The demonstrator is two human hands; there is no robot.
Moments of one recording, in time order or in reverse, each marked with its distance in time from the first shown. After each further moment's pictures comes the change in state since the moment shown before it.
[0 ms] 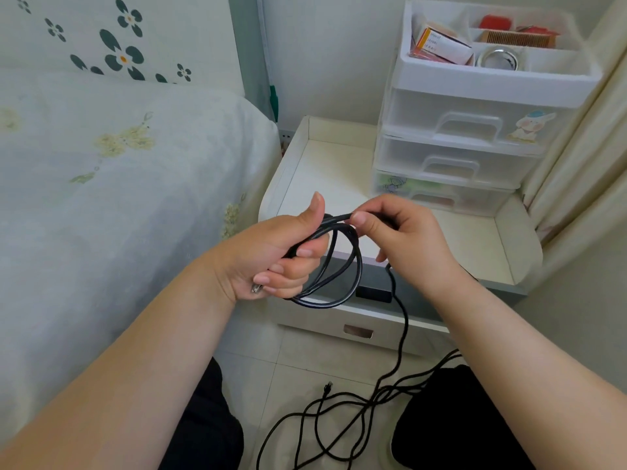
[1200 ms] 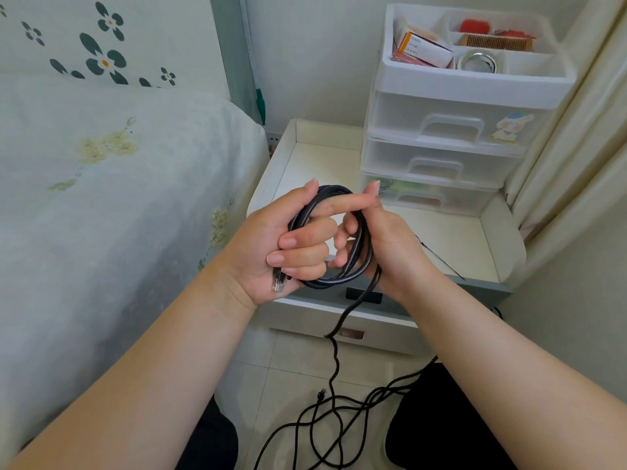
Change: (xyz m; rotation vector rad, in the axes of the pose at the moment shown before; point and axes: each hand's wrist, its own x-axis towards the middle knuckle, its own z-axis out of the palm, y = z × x) left_hand 0.018 0.006 0.017 -0.471 -0.181 0.155; right_hand 0.000 -0.010 0.010 0.553 -0.114 0.332
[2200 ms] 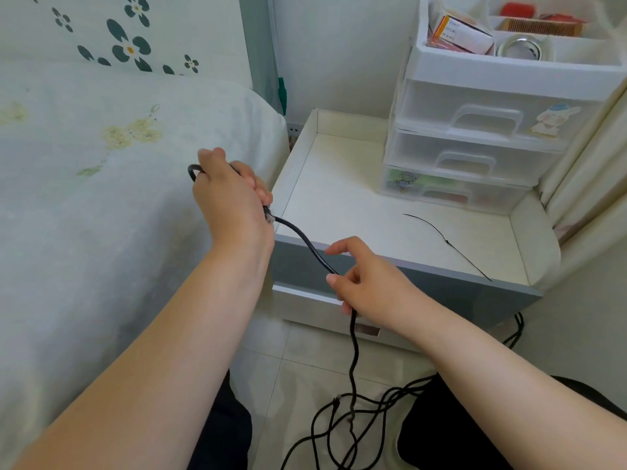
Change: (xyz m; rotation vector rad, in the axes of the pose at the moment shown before) left_hand 0.006 0.027 -0.025 -0.026 1.172 0.883; right_hand -0.014 0.036 0.018 -0.965 -0.082 0.116
